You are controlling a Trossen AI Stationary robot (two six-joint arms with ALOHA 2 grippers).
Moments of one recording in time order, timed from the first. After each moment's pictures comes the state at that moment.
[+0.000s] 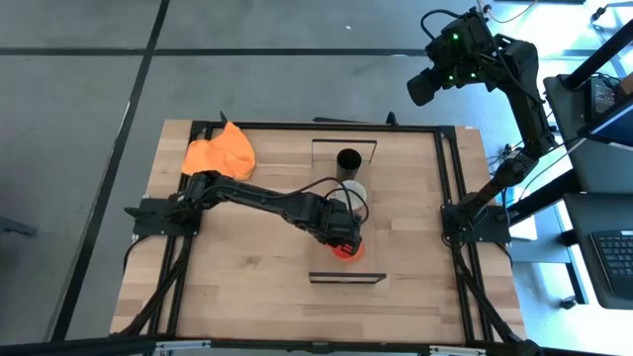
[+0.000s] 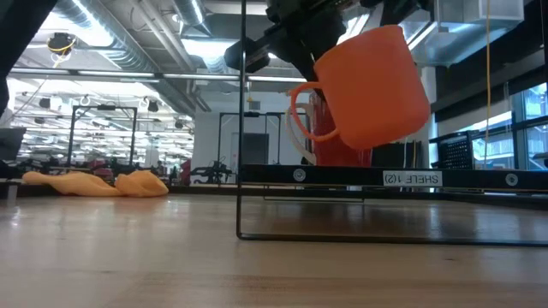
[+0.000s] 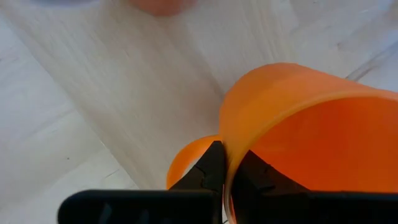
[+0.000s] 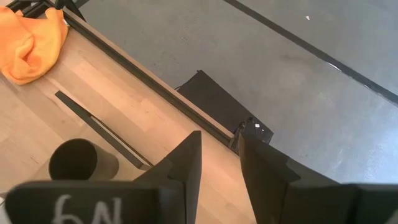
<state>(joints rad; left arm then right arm) -0.18 2.14 2.00 -1.04 -0.10 -1.25 -0.80 1.61 2.33 -1.55 0.11 0.05</state>
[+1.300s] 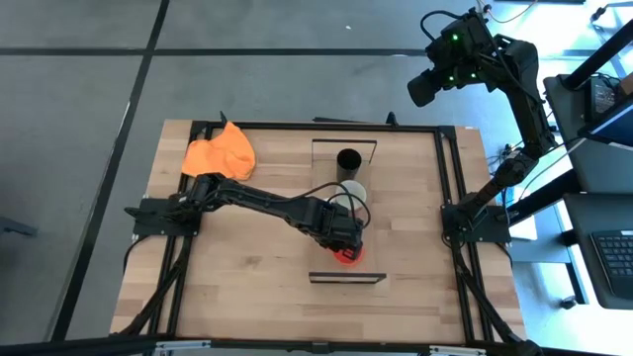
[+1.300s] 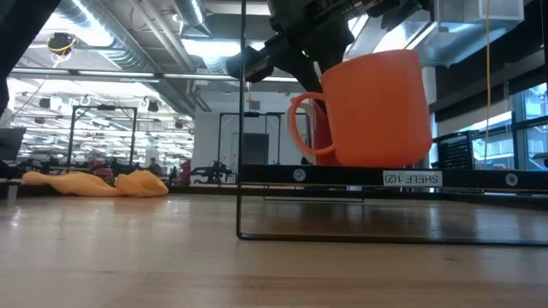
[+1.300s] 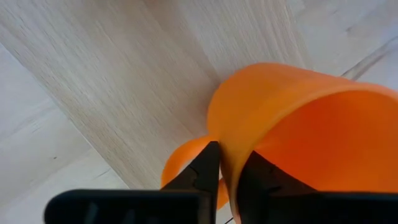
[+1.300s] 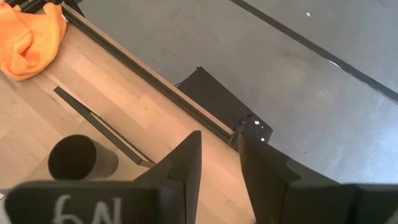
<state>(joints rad) -0.18 2.17 2.00 -1.02 -0.07 -1.24 -0.80 1.61 2.33 -1.57 0.11 0.05</state>
